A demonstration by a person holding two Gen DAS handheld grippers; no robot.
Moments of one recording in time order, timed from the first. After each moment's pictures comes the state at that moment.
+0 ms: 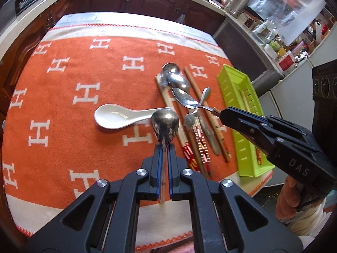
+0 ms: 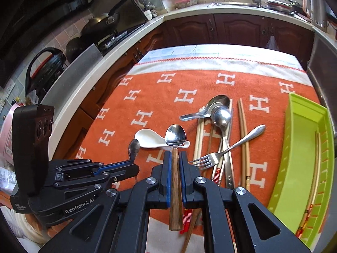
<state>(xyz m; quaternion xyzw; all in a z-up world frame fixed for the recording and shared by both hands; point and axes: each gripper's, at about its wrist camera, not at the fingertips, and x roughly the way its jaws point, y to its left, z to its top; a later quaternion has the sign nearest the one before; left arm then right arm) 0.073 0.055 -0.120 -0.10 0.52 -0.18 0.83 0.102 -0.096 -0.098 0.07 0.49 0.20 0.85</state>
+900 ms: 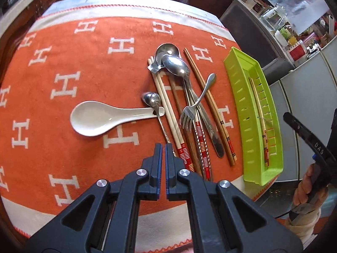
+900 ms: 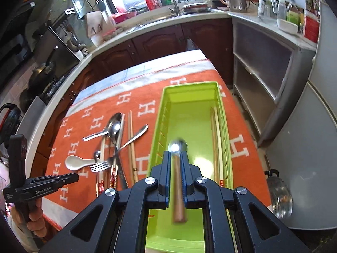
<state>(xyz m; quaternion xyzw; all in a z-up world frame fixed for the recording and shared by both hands) 0.102 0.019 -0.154 -0.09 0.58 -0.17 0.79 0.051 -0.295 -0.108 0.15 0.45 -0.01 0.88</state>
